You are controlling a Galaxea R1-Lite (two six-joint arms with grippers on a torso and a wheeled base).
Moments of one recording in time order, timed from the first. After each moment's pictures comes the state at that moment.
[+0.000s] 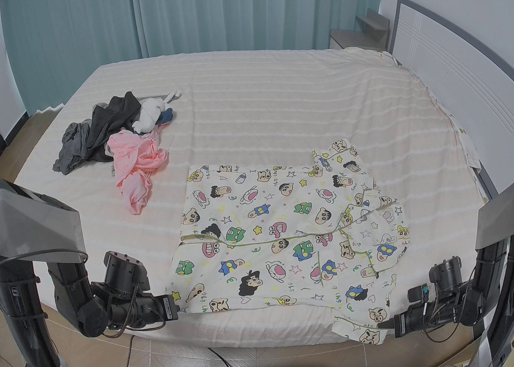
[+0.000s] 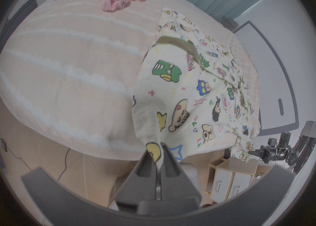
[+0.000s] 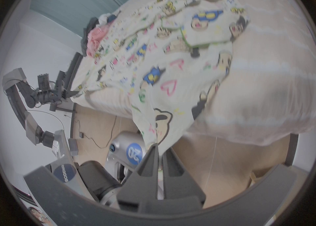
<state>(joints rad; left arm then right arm) -0.32 2.15 -0.22 -1.01 -0.15 -0.55 0.16 2.19 -0.02 -1.12 0.40 0.07</state>
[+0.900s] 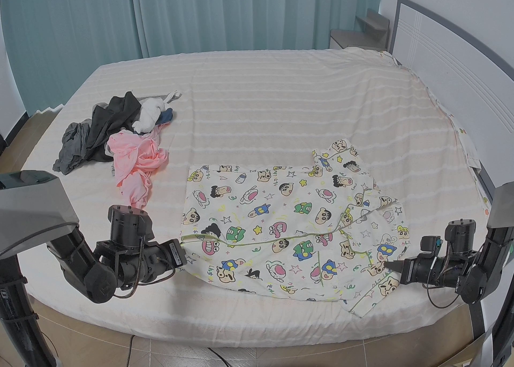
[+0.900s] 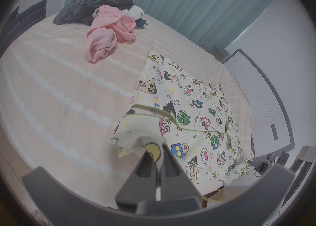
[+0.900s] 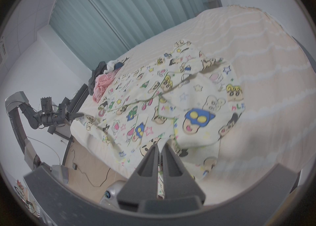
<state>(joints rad) -0.31 2.07 -0.53 -0.90 -0.06 -0.61 0.05 2.11 -0.21 -1.29 0.44 0.17</state>
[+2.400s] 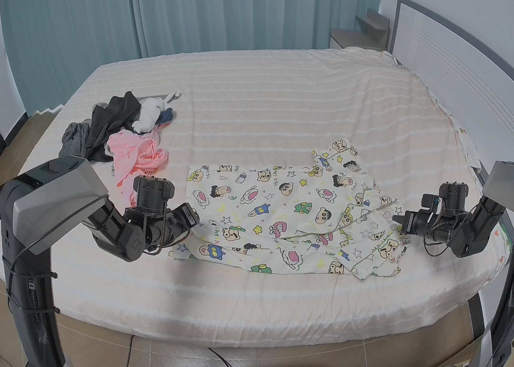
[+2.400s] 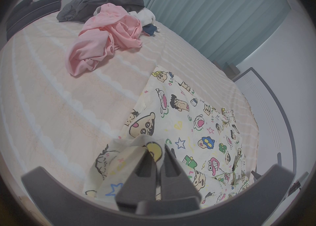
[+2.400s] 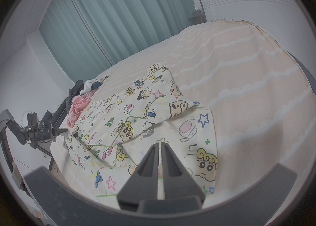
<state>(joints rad) -0.27 2.27 -0.99 -0.69 0.02 -0.72 -0.06 2.22 -0.73 -0.99 0.36 0.18</state>
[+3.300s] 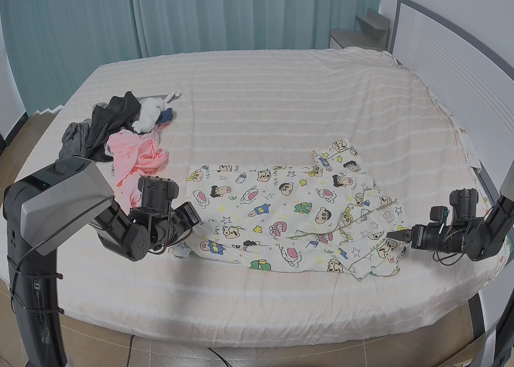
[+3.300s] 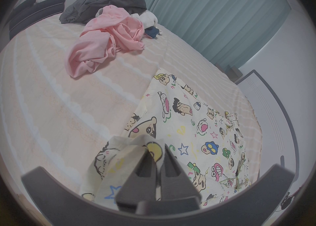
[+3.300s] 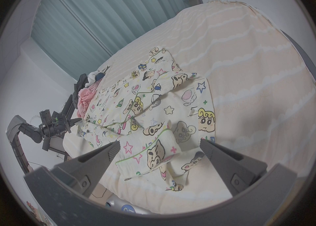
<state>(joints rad) -0.28 2.30 -1.03 -0.69 0.07 -0.73 -0.09 2.08 -0.59 -0.80 0.45 0.18</state>
